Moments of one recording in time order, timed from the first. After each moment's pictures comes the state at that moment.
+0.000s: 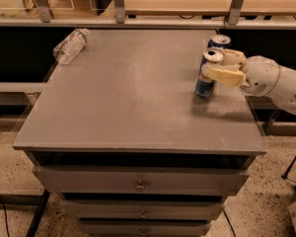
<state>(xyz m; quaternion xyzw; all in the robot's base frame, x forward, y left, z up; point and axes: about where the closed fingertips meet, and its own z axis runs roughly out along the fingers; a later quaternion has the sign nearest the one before) 0.594 -0.180 0.931 -0.40 0.47 0.42 0.66</state>
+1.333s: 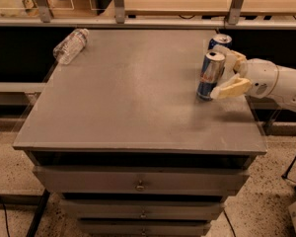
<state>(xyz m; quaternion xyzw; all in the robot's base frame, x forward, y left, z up) 0.590 -0.176 0.914 -0.41 0.52 0.45 0.60</state>
